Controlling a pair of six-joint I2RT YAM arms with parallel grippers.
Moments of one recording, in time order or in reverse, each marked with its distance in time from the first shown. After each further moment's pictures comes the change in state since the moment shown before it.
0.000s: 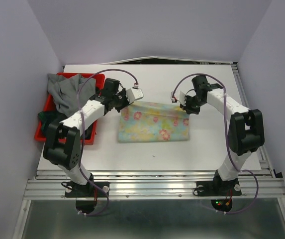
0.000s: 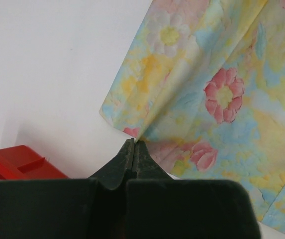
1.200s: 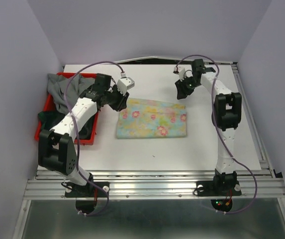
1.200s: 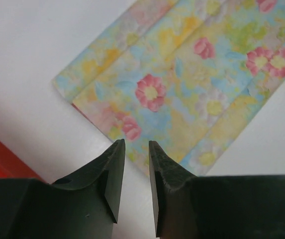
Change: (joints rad) left arm 0.066 -0.031 0.152 -0.193 0.104 -0.392; right arm -0.092 0.558 0.699 -0.032 -0.188 0.544
